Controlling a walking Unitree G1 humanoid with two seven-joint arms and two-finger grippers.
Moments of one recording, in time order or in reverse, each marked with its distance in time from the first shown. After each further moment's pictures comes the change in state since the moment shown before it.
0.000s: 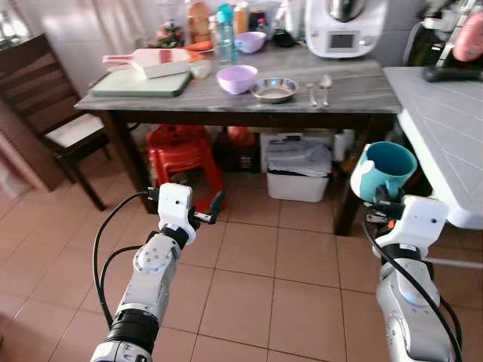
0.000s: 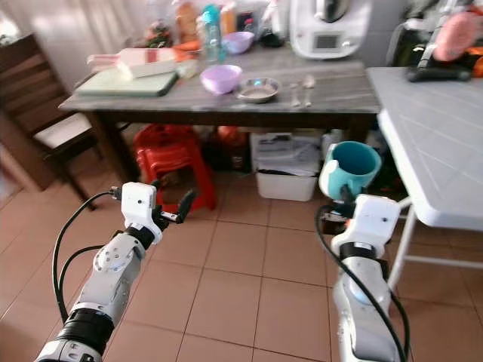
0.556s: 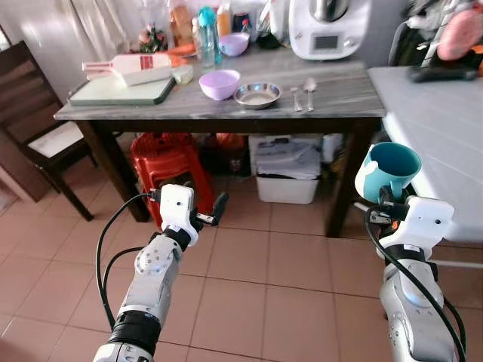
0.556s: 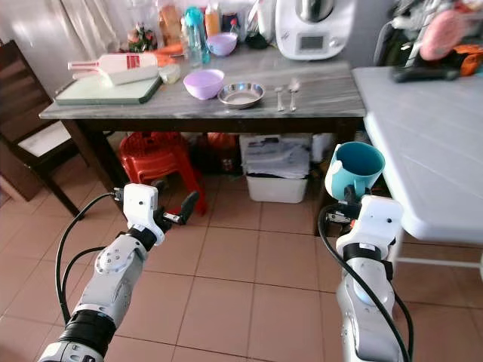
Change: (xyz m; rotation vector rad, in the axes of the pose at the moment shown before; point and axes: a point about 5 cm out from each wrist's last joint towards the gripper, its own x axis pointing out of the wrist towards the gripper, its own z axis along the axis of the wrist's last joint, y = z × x) left arm 0.001 -0.004 0.000 -0.029 -0.010 -0.022; right arm 0.001 -0.004 0.001 -0.010 -0.005 -0.007
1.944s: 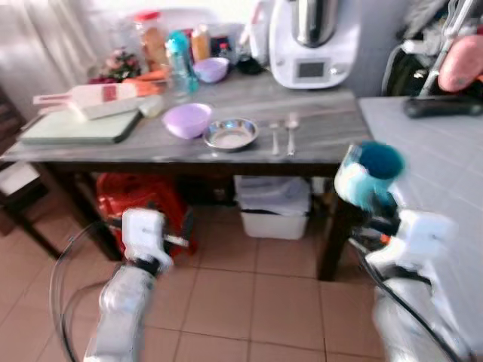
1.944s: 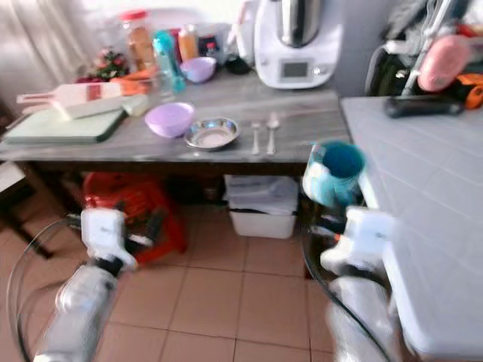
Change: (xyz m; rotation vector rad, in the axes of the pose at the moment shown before) left arm -0.063 0.011 -0.009 0.050 0.023 0.148; right arm -0.041 0.007 0.015 -0.008 -0.003 0.064
